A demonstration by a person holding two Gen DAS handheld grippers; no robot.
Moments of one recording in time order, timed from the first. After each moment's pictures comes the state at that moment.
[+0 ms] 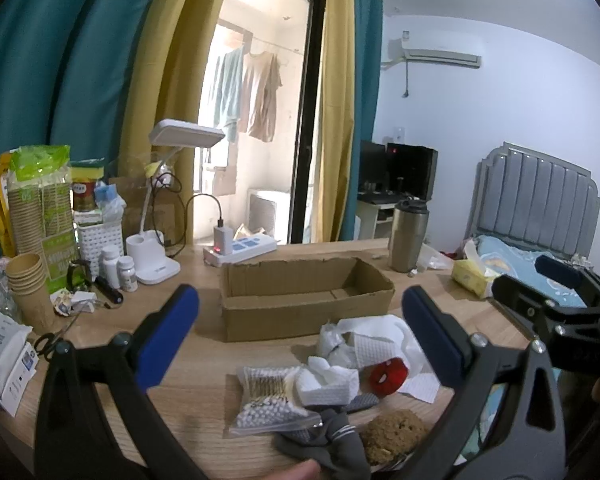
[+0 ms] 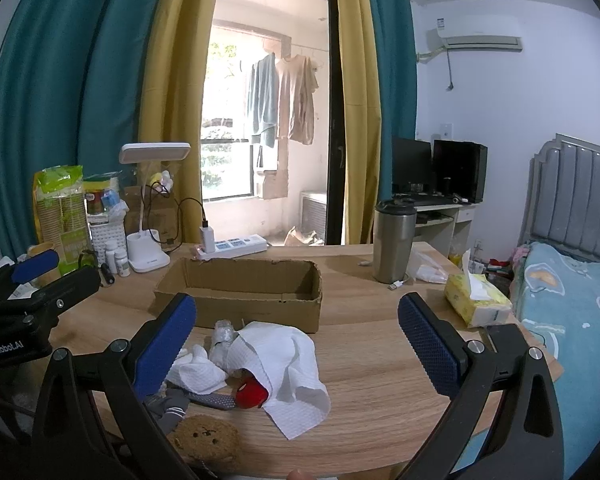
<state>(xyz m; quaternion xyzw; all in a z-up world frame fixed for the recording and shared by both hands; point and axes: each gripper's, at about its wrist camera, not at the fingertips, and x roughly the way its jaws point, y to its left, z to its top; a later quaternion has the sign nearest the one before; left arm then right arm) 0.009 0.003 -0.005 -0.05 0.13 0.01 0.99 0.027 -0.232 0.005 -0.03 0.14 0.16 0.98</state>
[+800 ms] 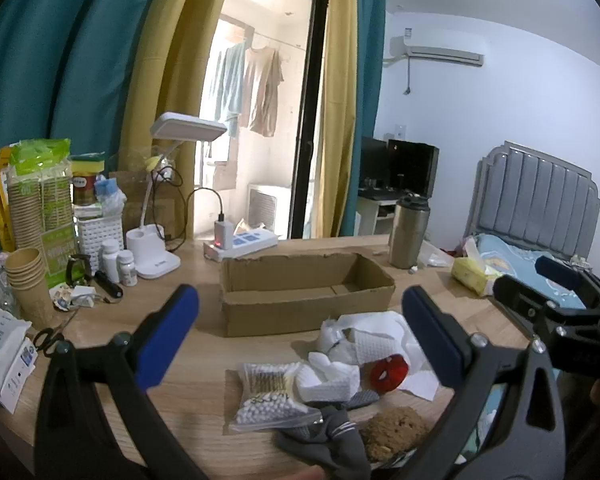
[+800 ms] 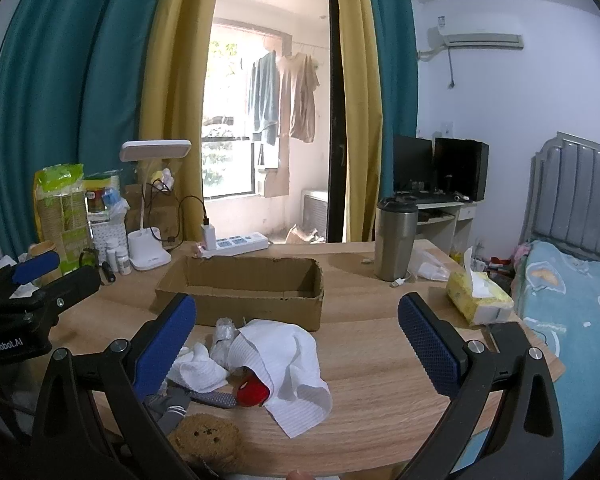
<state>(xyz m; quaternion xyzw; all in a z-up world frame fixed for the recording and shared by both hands) 0.005 0.004 -0.007 -0.06 0.13 0.01 0.99 0.030 -0.230 0.000 -0.04 0.14 0.16 0.98</state>
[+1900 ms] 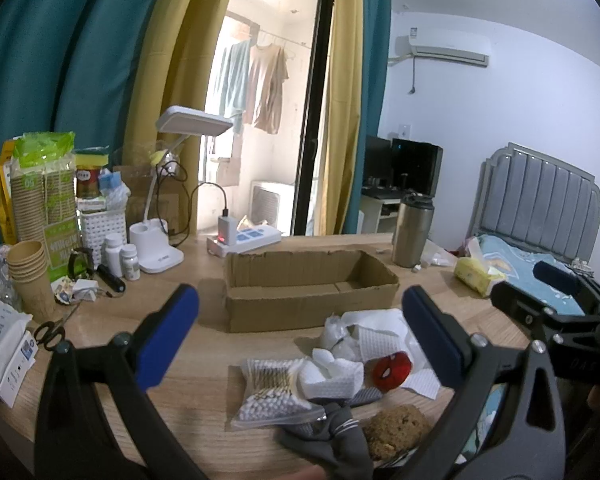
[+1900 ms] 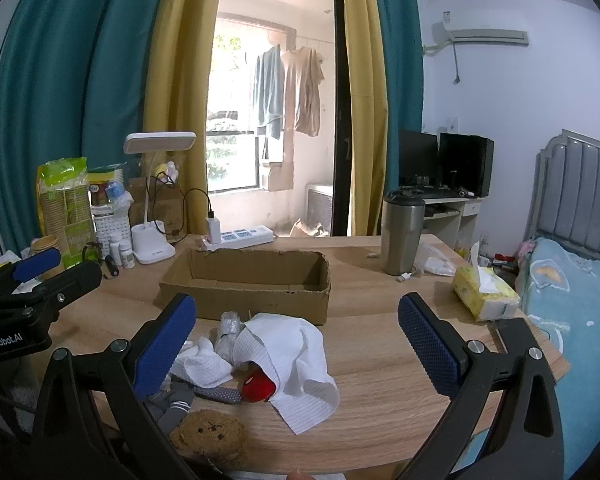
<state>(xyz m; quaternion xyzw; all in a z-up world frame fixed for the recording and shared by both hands) 0.005 0.004 -0.006 -0.07 0.14 0.01 0.99 0.024 -0.225 -0.008 -0.04 0.15 0.16 0.97</state>
